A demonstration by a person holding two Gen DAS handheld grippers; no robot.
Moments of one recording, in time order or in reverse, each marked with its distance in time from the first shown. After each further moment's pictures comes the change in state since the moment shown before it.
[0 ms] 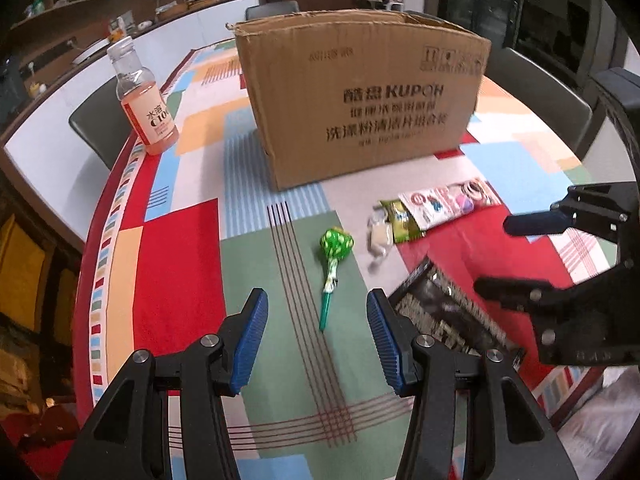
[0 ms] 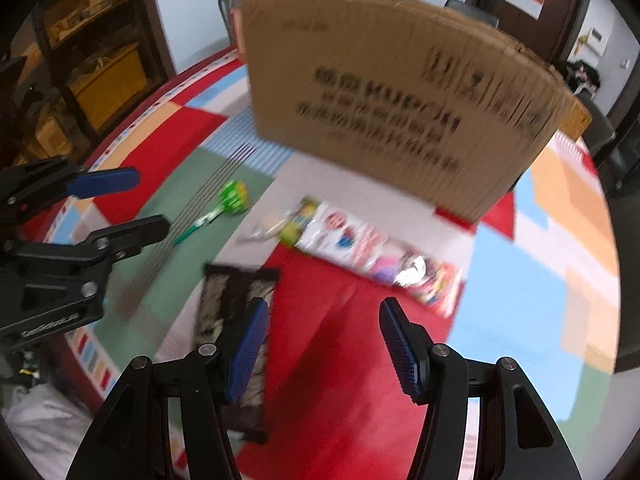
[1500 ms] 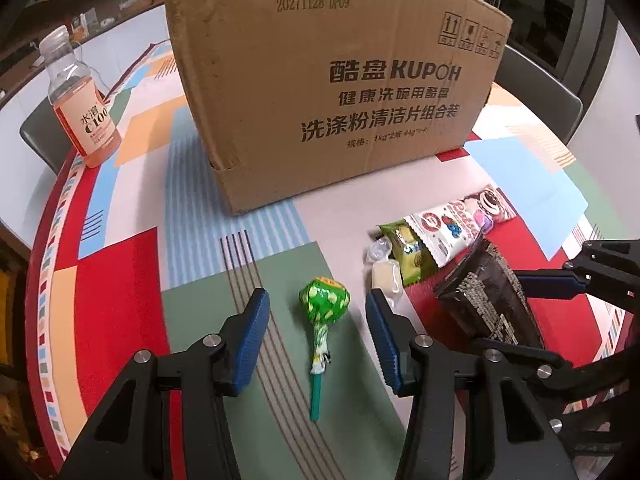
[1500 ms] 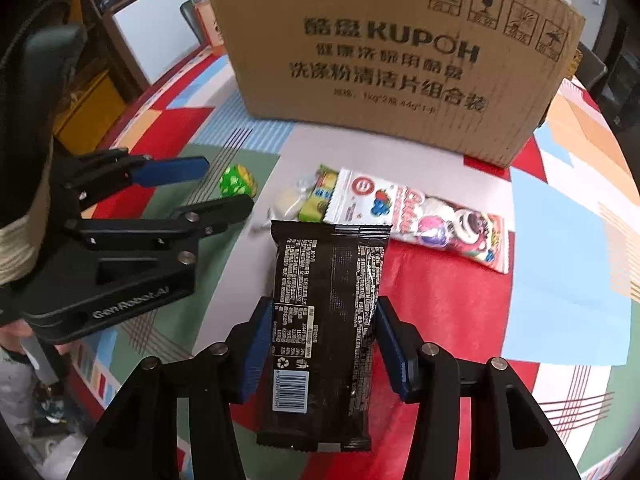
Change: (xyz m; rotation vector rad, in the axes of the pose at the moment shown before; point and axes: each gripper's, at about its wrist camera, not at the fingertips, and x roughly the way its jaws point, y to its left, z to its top) left arm 0.073 0.005 0.031 0.034 0.025 -0.129; right arm 0.027 0.004 -0.004 0.180 0.029 0.019
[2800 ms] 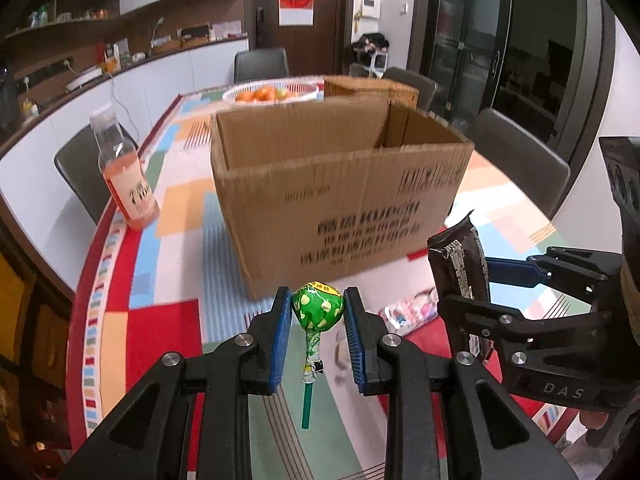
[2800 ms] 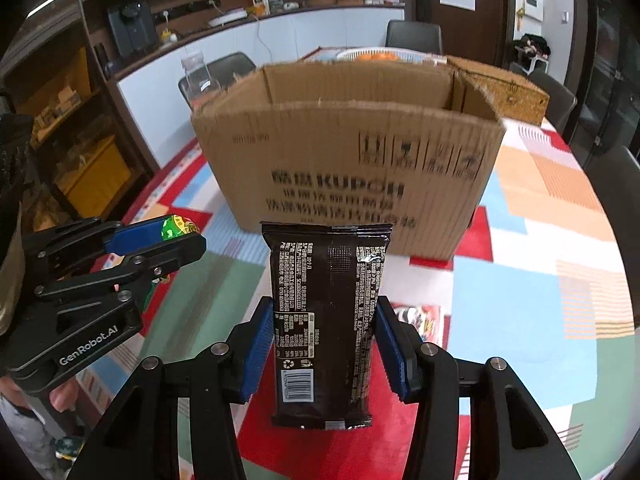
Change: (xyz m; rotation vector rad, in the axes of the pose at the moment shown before) left arm -0.098 -0.018 0.038 -0.057 -0.224 0.040; right arm -0.081 -0.036 0.031 0.046 -0.253 0.006
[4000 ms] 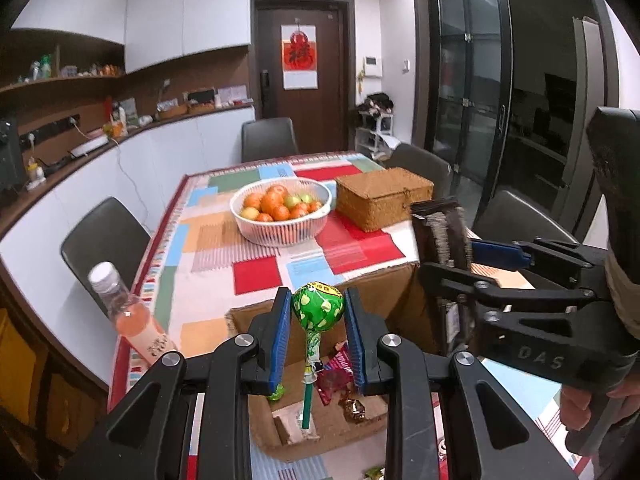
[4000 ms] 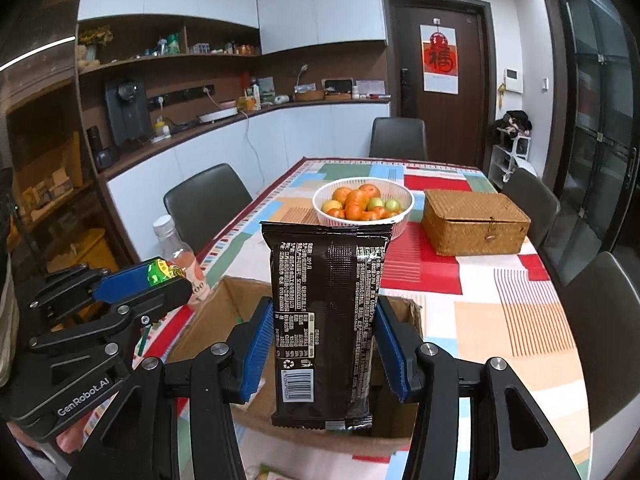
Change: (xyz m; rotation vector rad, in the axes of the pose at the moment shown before) left arm 0.009 0.017 0.156 0.029 -0.196 0.031; right arm -0.019 -0.030 0.167 -0.005 -0.291 -0.046
